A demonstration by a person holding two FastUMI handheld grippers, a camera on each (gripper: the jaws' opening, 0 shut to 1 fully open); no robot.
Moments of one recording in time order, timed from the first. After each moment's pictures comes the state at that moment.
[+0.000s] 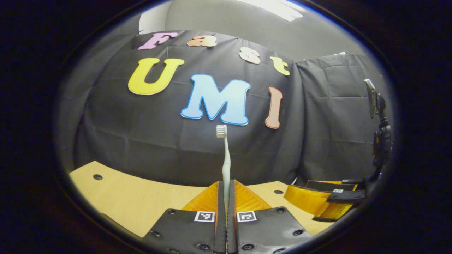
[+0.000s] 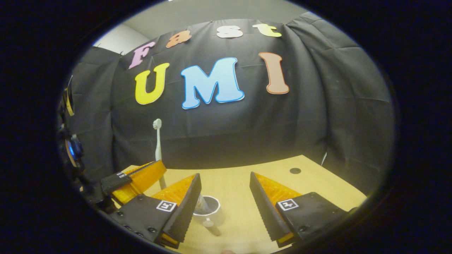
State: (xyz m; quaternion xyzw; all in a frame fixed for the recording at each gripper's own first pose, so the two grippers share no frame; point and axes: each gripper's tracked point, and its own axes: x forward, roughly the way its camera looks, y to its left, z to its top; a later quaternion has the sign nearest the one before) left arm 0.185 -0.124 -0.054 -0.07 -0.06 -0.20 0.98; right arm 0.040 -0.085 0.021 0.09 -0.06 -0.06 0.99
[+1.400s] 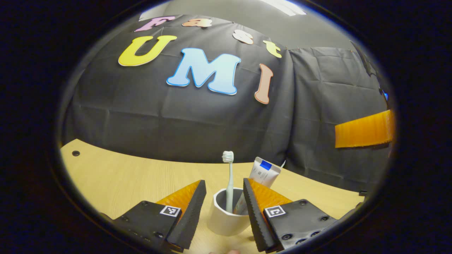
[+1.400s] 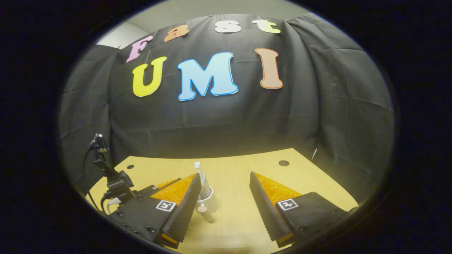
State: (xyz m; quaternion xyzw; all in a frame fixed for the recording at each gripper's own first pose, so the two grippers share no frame) left arm 0.194 -0.146 -0.155 -0.07 0.02 -0.24 0.97; right arm 0.010 -0.091 0.012 0.09 -0.01 -0.07 0.99
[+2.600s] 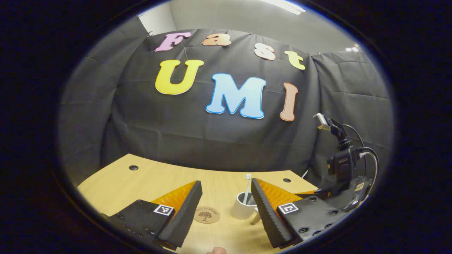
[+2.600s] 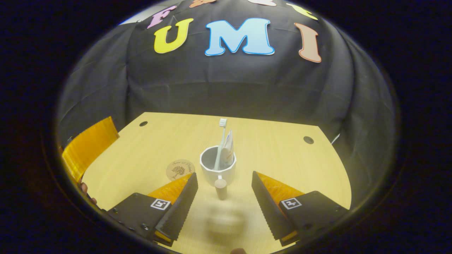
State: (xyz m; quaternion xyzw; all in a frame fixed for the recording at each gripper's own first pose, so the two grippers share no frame) left arm 0.054 -0.063 -0.032 -0.06 0.01 -0.08 1.00; right arm 0.036 -0.043 -0.054 0.01 0.18 0.03 0.98
